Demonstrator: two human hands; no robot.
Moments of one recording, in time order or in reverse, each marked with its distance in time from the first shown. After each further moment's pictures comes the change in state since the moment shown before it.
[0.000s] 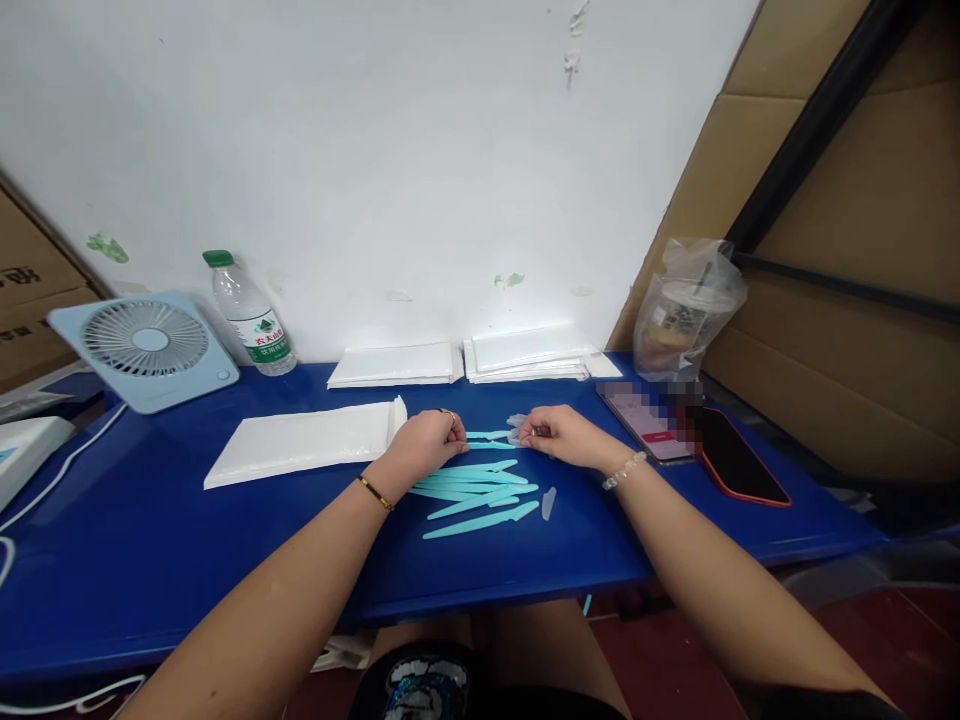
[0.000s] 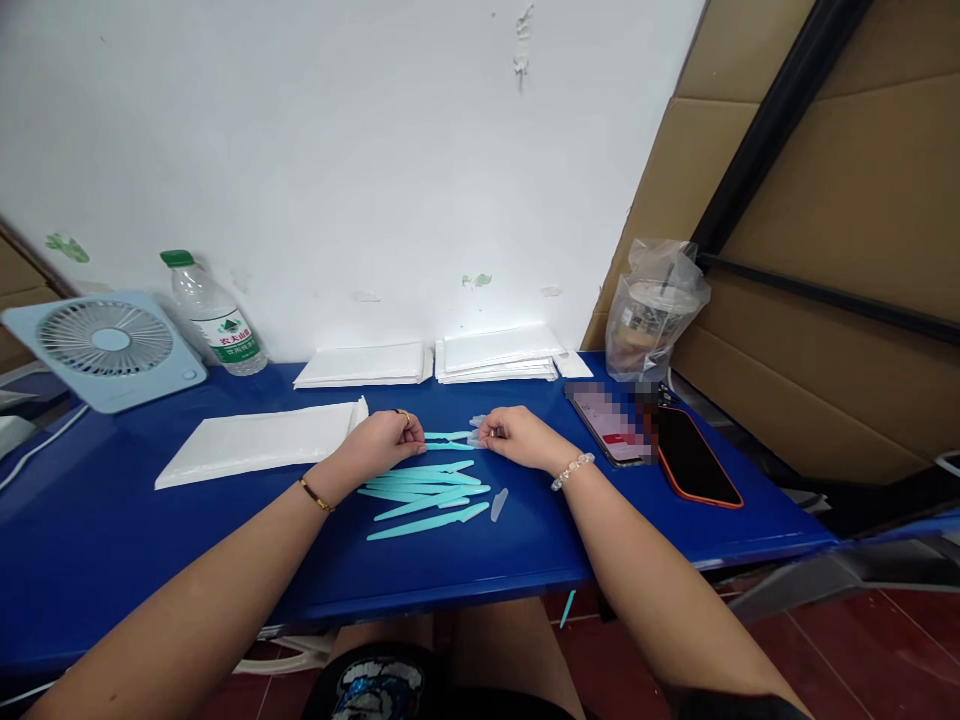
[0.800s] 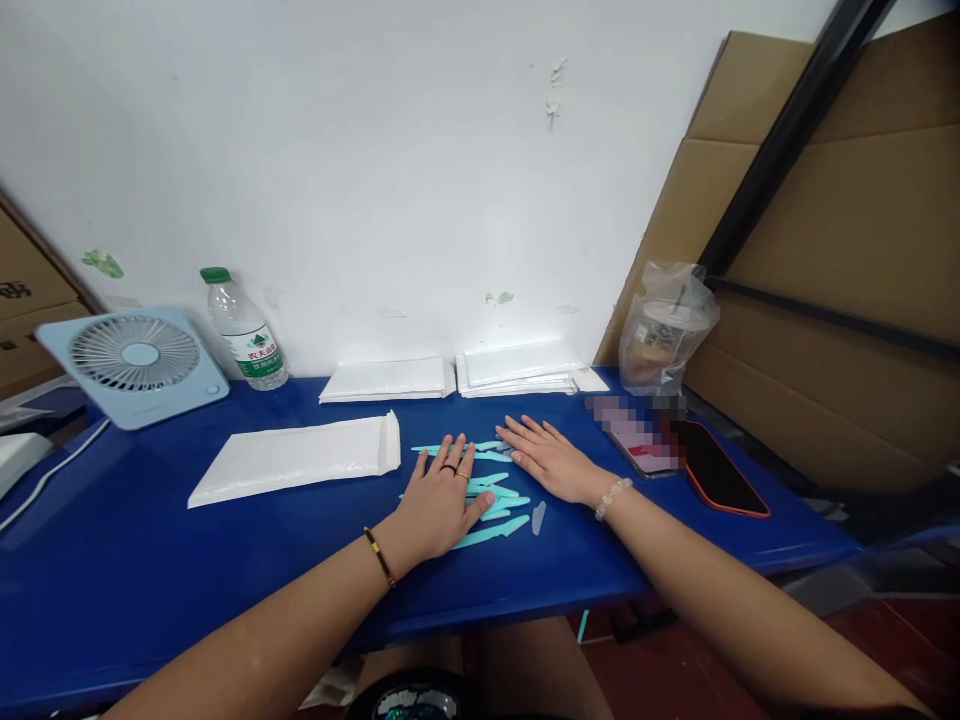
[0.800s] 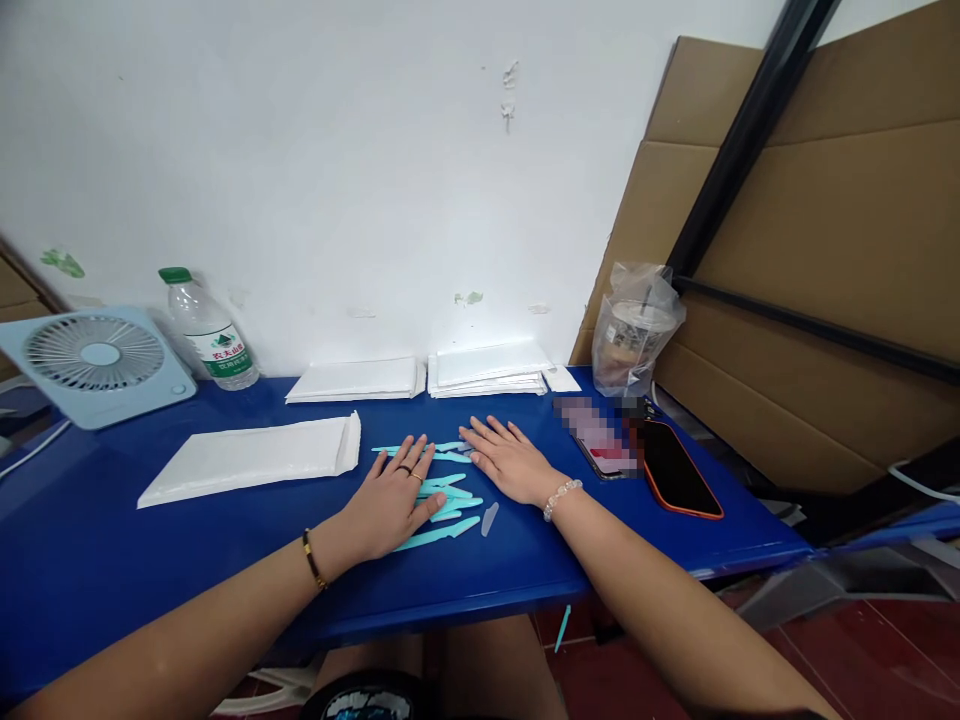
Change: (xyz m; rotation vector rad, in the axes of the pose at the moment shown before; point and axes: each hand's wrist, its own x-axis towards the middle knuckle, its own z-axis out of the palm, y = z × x) left_hand -0.039 0.038 0.035 0.269 -0.055 0.031; right_hand -0.012 0.013 0.017 -0.384 -0.085 0.022
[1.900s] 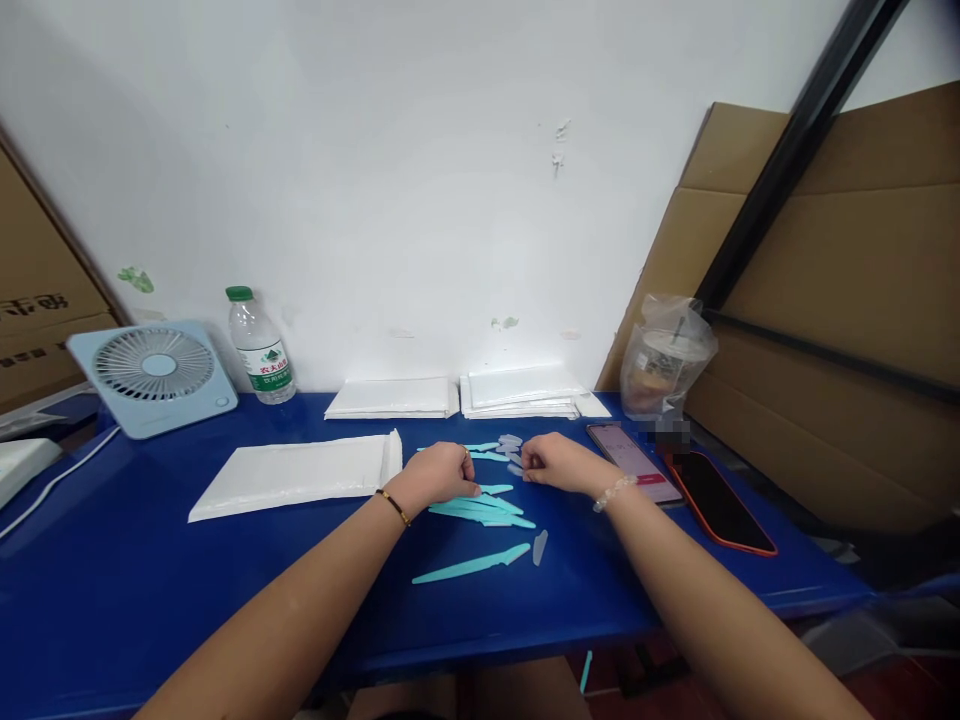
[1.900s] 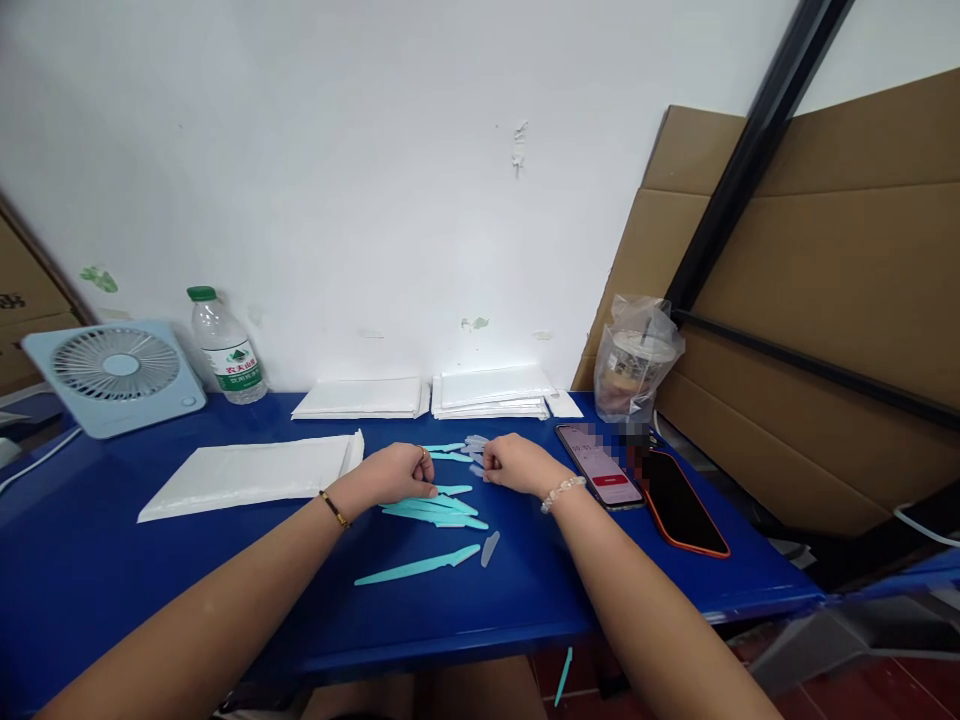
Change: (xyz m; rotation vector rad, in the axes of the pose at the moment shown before) left_hand 0.051 -0.023 -0.042 -0.242 -0.165 -0.139; right_hand 0.026 0.004 -0.036 0.108 -0.049 0.047
